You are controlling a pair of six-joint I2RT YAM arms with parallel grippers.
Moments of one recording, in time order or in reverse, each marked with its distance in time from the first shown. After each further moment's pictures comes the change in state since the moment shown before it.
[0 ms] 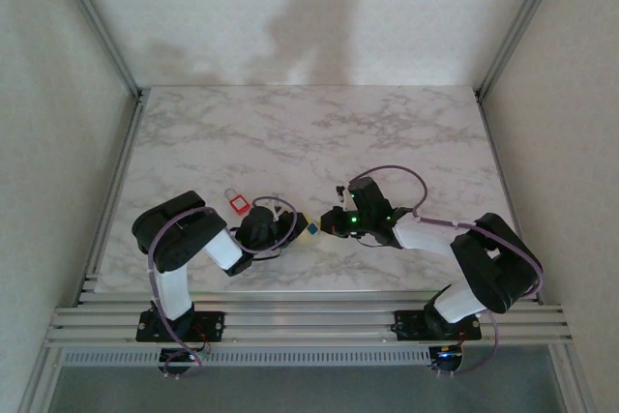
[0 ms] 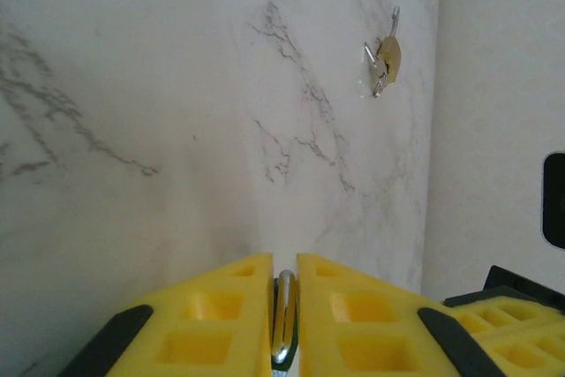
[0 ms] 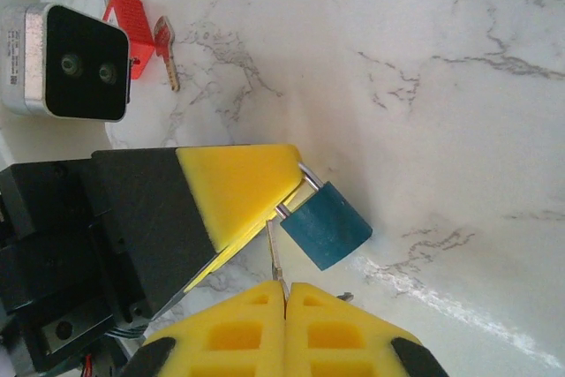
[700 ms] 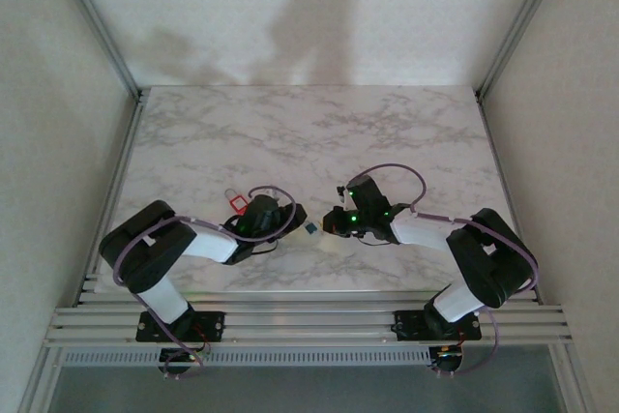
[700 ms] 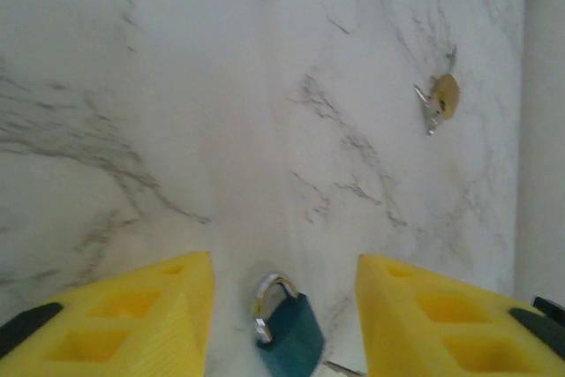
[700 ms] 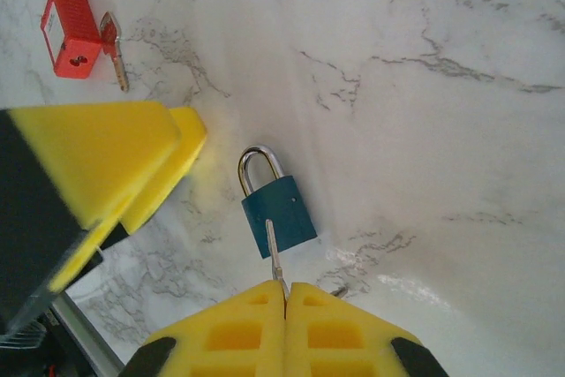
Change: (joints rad) left arm 0.020 -0.223 0.090 -0.478 -0.132 0.147; right arm -0.011 0.039 0.044 -0.090 0.030 -0.045
